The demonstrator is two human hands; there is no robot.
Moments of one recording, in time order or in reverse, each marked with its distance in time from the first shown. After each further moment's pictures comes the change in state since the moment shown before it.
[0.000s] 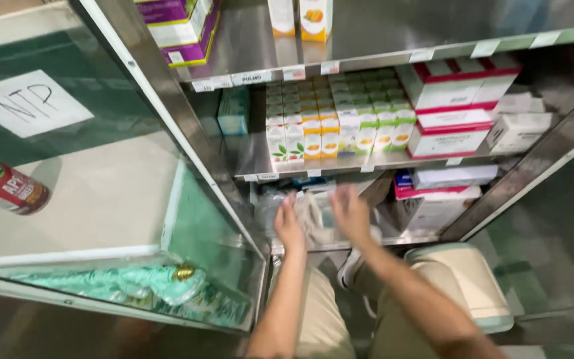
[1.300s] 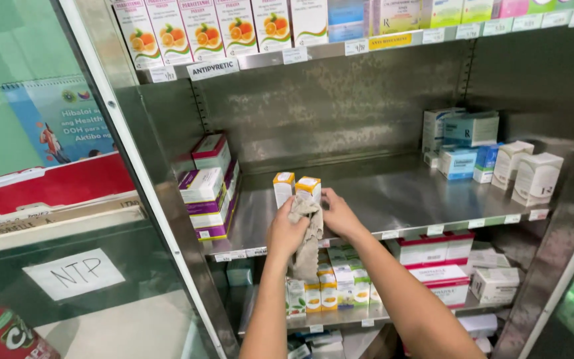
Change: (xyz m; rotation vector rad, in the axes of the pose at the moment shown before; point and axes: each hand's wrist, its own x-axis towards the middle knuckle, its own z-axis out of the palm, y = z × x) left_hand 0.162 0.318 0.200 0.771 -0.501 0.294; right_hand 0.350 -0.142 -0.081 0.432 -0.282 -0.036
